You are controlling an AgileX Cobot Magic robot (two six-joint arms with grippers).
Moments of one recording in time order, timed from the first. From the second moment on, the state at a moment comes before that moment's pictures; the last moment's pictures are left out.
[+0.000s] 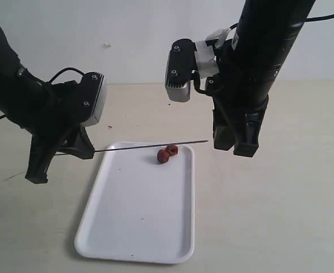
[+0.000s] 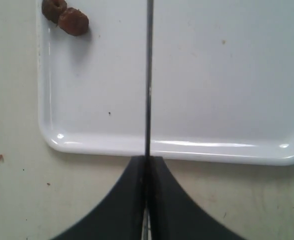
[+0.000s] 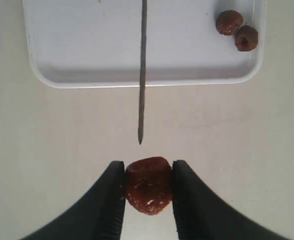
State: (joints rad) left arm -0.39 1.71 -1.14 -0.39 0.79 1.59; right arm 0.44 1.69 -1.42 0.06 1.21 -0.89
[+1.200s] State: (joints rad) left arm -0.39 1.71 -1.14 -0.41 0.79 1.62; right arm 0.44 1.69 -1.42 0.12 1.15 -0.89
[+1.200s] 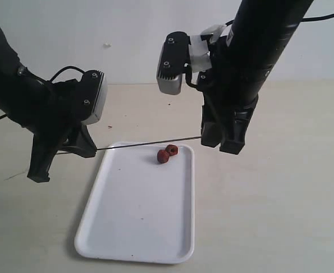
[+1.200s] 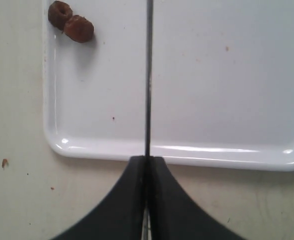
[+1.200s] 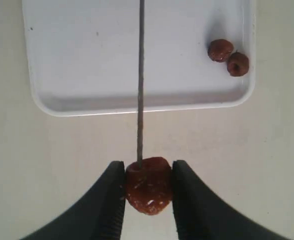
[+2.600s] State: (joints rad) left arm -0.39 1.72 -1.14 -0.42 0.78 1.60; right arm 0.46 1.69 -1.42 0.05 1.13 -0.85
